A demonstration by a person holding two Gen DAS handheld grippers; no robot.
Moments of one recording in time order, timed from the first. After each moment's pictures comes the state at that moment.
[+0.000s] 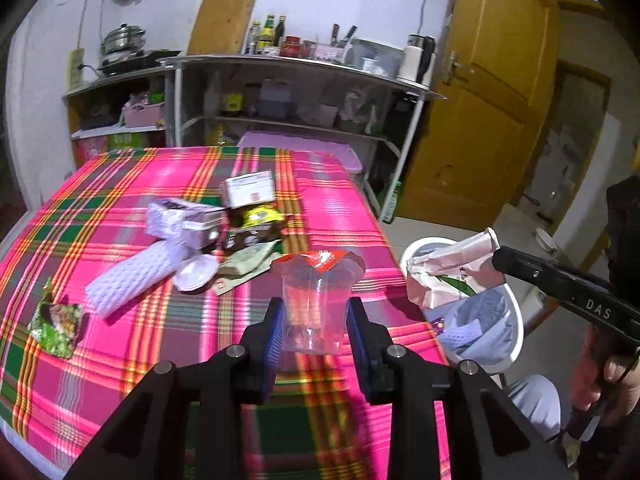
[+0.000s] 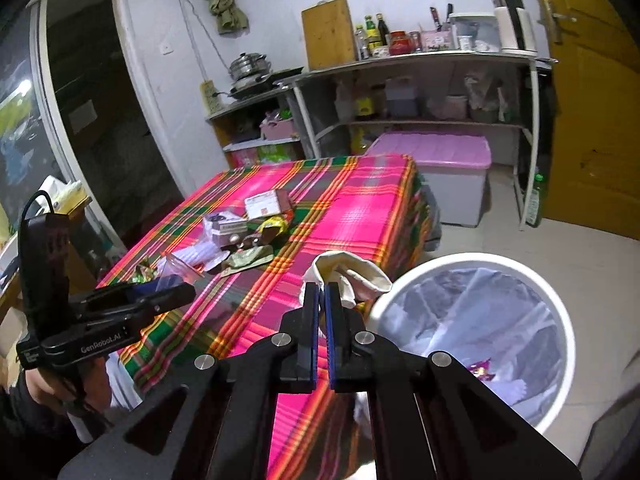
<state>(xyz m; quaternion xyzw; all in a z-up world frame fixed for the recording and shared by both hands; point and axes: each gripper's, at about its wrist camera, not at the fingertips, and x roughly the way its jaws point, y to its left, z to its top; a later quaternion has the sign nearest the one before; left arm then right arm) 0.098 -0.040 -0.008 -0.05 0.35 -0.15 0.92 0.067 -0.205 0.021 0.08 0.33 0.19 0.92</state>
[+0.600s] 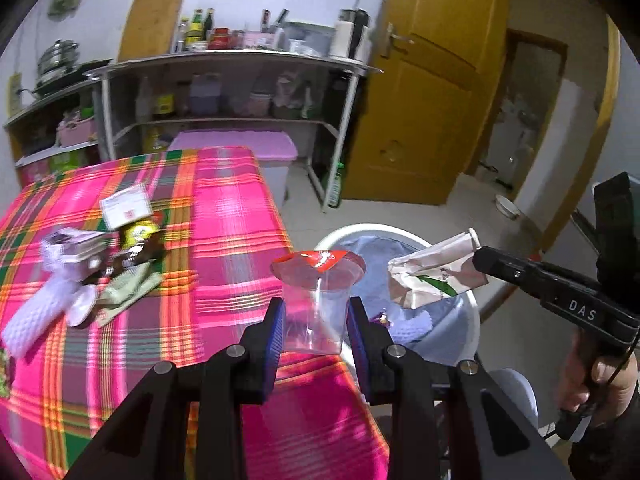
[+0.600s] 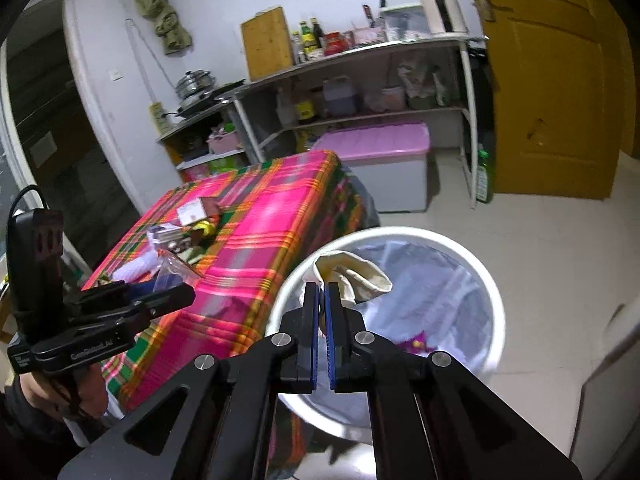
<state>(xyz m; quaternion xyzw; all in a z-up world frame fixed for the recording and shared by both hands) 0.115 -0.135 -0.013 -0.01 0.37 -0.24 0.90 0.051 -0.283 0.001 0.12 0.34 0.11 0.93</state>
